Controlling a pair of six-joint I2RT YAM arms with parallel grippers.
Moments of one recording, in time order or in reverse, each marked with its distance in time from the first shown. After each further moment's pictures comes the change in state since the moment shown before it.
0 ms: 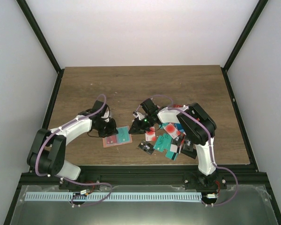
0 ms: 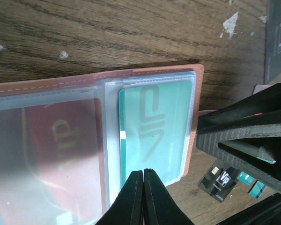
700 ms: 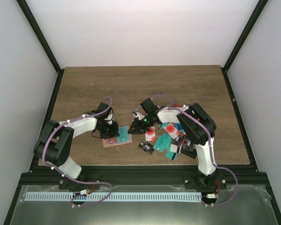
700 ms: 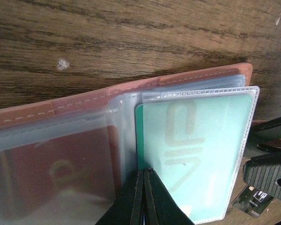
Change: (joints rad) left arm -0.028 0.134 -0.004 0.059 -0.037 0.060; right arm 0.001 0.000 0.008 -0.013 -0.013 0.007
